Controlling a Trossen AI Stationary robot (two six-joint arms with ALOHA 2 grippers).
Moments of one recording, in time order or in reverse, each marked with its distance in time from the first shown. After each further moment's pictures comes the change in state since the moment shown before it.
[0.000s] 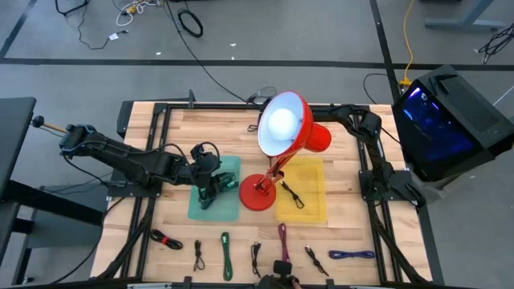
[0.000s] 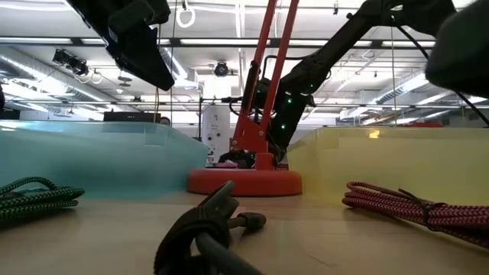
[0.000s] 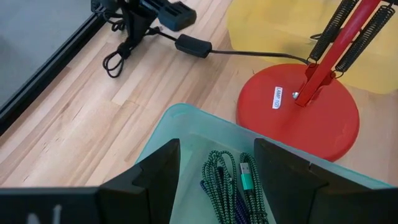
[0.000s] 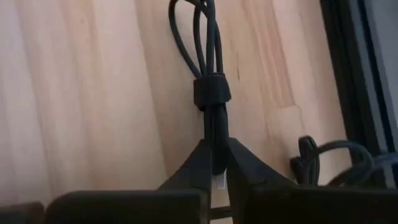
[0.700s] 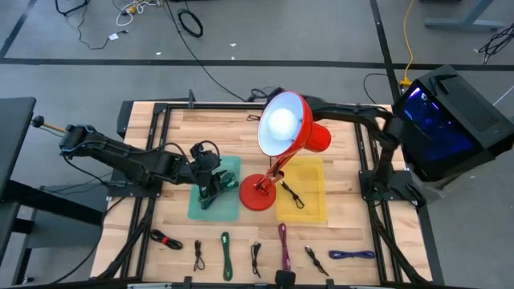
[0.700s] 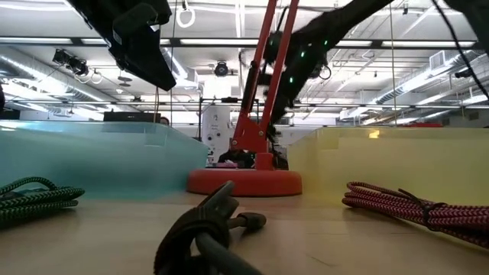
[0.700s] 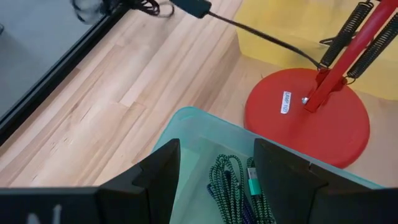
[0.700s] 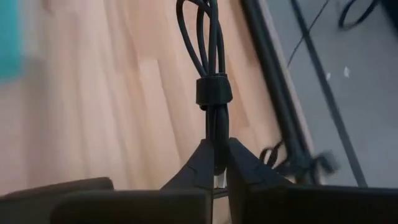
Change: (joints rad) left arm 0.013 0.000 0.000 0.001 -0.016 -0.001; right arm 0.046 -0.275 -0.003 -0.103 -0.029 0.084
